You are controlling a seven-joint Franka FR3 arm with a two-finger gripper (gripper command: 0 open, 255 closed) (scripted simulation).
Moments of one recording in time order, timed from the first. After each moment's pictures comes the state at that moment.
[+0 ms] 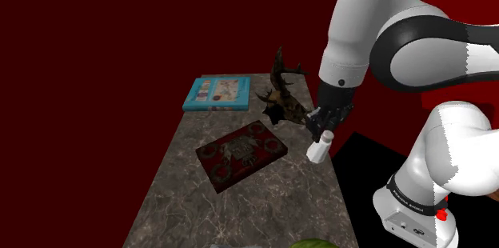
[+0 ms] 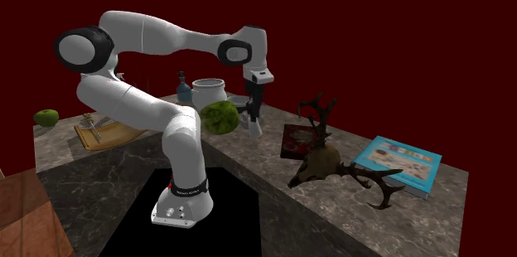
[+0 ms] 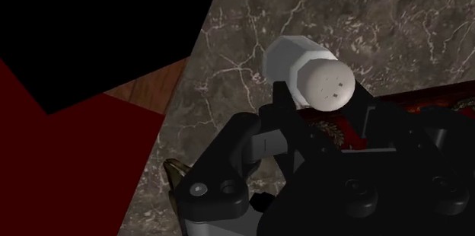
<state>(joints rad) 0.18 -0.96 0.28 -2.74 0.31 1.81 0.61</state>
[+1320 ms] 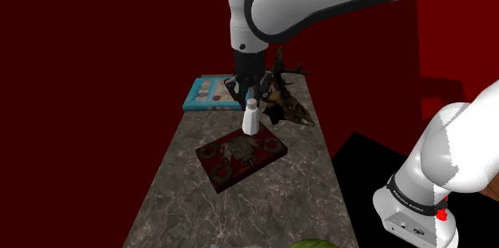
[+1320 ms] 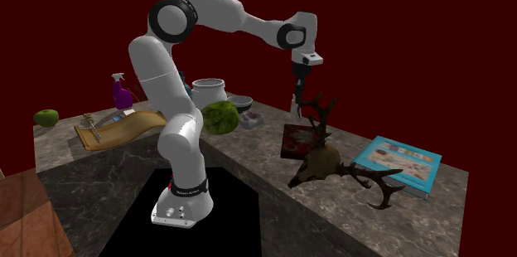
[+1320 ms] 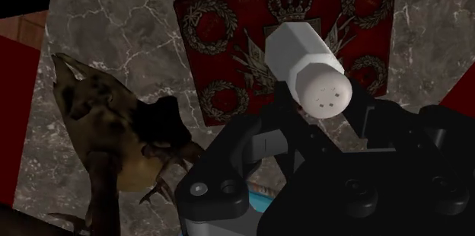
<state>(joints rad) 0.04 -0.25 0.39 -2.11 0.17 1.90 0.70</state>
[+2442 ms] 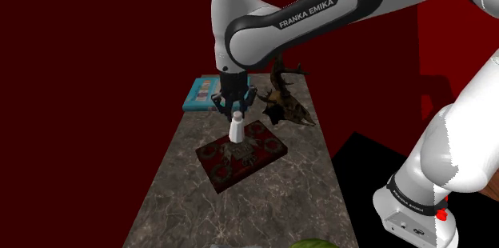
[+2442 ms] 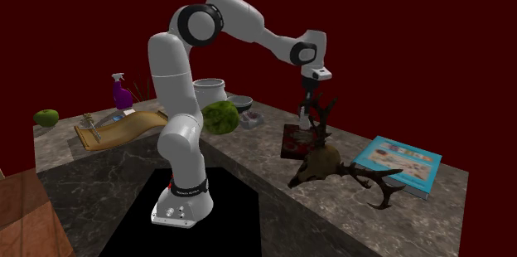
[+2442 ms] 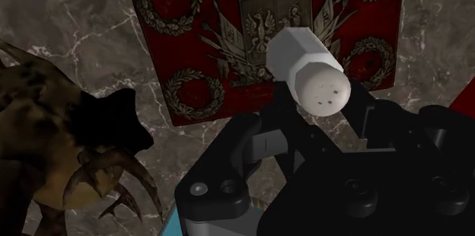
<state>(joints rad) 0.04 -0.05 0.42 -2.07 0.10 2.05 0.74</state>
